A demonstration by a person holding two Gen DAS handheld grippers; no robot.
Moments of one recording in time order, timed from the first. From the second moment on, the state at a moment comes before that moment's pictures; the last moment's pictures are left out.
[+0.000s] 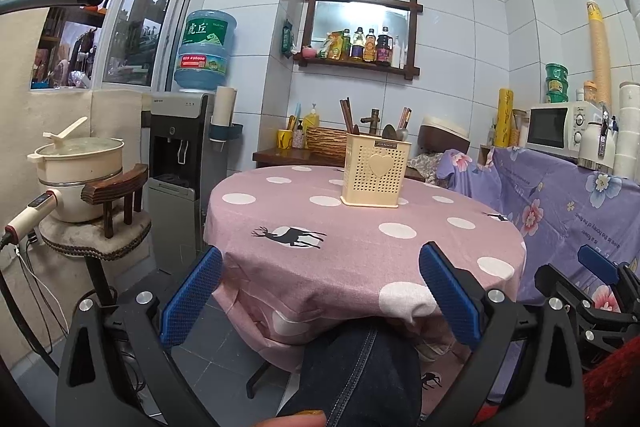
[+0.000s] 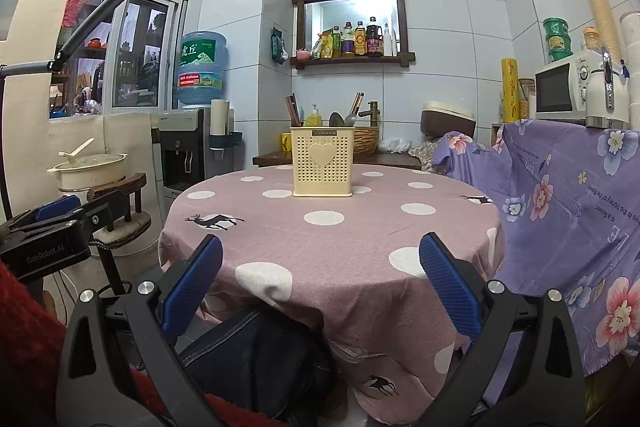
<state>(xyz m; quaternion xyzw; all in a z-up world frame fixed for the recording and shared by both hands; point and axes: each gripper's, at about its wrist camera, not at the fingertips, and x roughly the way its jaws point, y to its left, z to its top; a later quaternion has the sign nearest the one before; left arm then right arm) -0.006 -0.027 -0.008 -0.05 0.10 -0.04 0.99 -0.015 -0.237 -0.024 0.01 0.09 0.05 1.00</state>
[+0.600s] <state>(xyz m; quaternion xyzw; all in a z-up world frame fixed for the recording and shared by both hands) -0.006 -0.027 -0.008 -0.05 0.11 -0.04 0.99 -0.014 -0.237 -0.024 0.01 0.09 0.05 0.99</state>
